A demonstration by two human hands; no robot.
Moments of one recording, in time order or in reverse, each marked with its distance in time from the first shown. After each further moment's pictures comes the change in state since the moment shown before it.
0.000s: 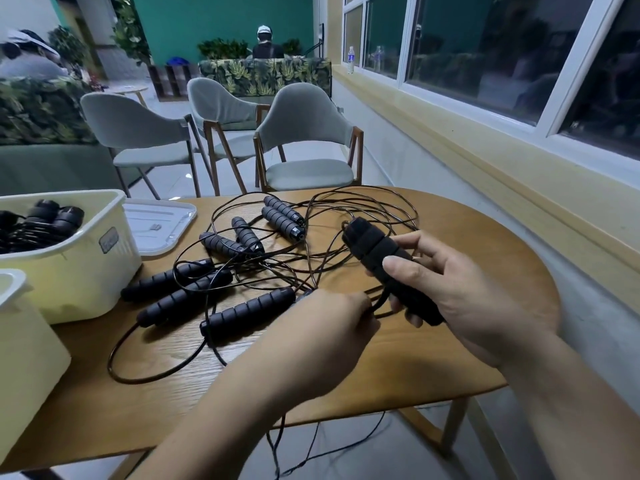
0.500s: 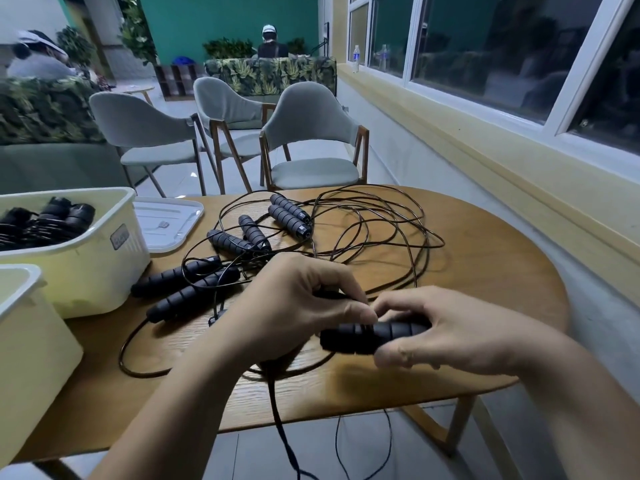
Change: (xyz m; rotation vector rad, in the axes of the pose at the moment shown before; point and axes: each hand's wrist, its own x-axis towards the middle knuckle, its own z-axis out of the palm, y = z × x) left_hand -0.006 -0.042 -0.029 -0.629 0.101 0.209; right_hand -0.008 -0.006 -0.004 -0.595 -0.508 0.114
